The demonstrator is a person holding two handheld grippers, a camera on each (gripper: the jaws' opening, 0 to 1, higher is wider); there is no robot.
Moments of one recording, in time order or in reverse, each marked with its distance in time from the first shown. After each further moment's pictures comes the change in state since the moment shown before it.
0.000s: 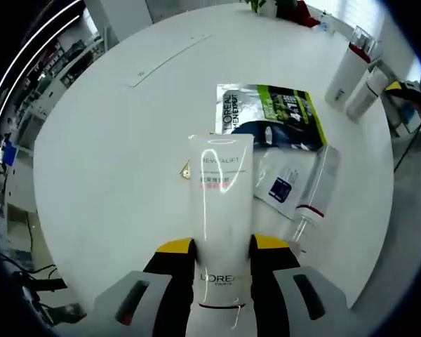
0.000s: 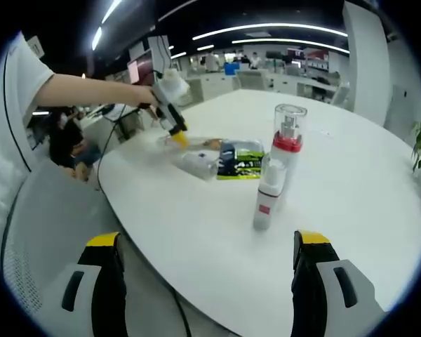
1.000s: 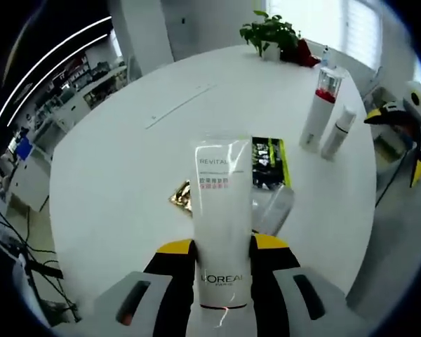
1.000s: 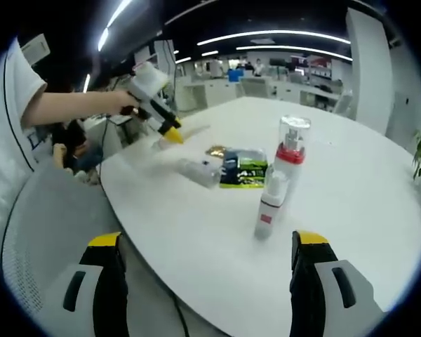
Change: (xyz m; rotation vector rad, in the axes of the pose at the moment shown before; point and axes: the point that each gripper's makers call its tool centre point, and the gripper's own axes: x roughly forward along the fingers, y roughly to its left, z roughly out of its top) left arm -0.063 -0.052 0.029 -0.064 -0.264 0.057; right arm -0.001 0.004 0.010 -0.033 -0.044 0.015
